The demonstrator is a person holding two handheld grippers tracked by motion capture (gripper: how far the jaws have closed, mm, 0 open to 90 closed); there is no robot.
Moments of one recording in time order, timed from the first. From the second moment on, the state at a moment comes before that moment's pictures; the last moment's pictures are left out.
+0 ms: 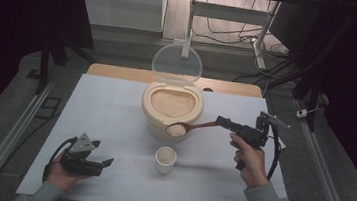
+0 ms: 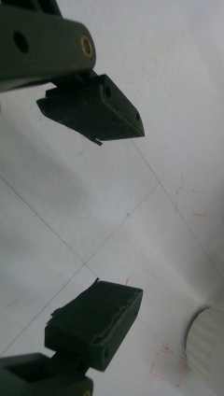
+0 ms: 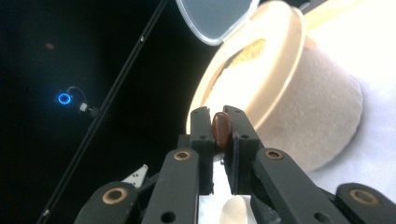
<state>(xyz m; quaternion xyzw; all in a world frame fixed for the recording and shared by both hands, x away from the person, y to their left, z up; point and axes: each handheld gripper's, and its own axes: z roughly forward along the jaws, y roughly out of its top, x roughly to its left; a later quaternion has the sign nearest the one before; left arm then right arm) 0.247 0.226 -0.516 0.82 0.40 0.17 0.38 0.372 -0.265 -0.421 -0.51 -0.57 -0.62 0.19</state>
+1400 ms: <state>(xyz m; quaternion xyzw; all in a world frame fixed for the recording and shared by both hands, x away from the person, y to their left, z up) 0.247 0.225 -0.517 0.82 0.40 0.17 0.37 0.349 -0.220 -0.415 -0.45 -0.71 -0.54 0.06</state>
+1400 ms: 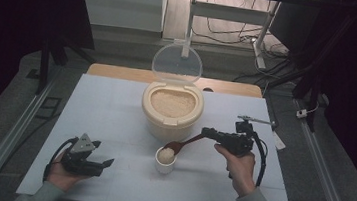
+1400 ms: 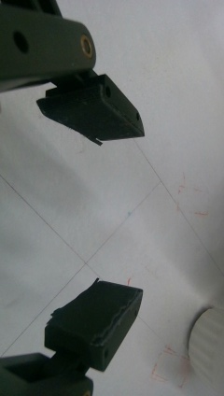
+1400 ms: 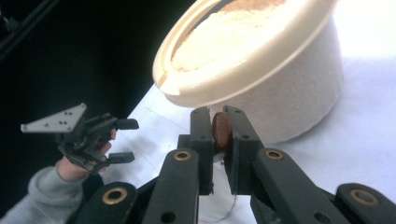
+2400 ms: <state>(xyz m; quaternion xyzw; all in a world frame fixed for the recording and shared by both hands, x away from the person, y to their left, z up) 0.247 0.225 -0.518 0.82 0.40 0.17 0.37 0.322 -0.258 -0.385 -0.35 -0.71 -0.60 -0.03</state>
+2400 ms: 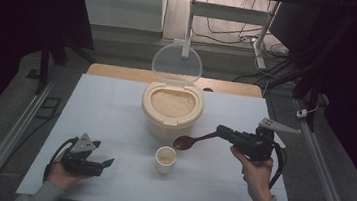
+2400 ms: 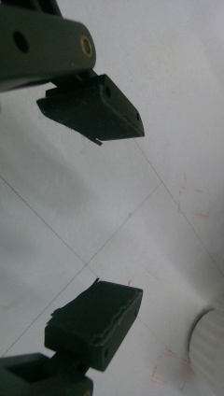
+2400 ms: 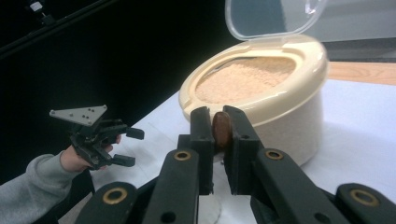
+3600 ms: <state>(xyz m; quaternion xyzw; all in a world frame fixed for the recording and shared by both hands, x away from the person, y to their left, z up) 0.248 0.224 -0.518 0.82 0.40 0.17 0.37 0.329 -0.247 -0.406 -0.33 -0.81 -0.47 0.08</state>
